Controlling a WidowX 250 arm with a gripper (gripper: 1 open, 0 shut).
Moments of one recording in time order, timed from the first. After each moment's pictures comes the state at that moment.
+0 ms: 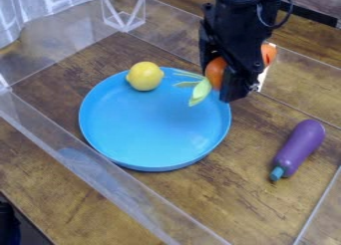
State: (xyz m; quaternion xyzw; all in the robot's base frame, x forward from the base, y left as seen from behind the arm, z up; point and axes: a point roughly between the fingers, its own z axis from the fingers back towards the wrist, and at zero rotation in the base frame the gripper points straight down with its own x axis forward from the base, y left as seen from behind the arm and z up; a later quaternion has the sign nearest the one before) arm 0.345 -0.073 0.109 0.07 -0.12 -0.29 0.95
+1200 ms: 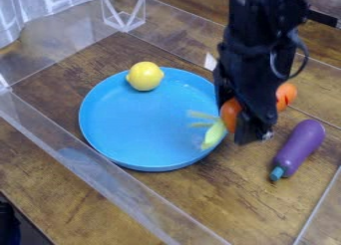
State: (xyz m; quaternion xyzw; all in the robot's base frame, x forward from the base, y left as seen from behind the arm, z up) arm 0.321 -0.109 0.077 0.04 -0.14 -0.33 0.93
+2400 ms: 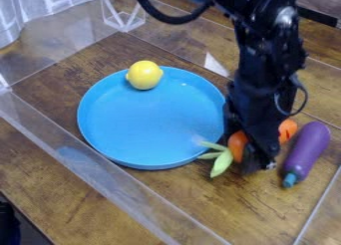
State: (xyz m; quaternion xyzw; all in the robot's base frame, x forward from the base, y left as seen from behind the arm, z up) arm 0.337 -0.116 0.032 0.01 -0.10 -0.34 0.93
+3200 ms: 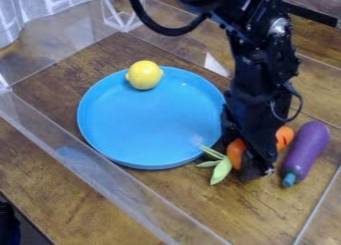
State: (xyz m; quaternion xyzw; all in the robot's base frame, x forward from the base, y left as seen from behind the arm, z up) arm 0.337 -0.112 0.026 0.00 -0.10 -0.33 0.94
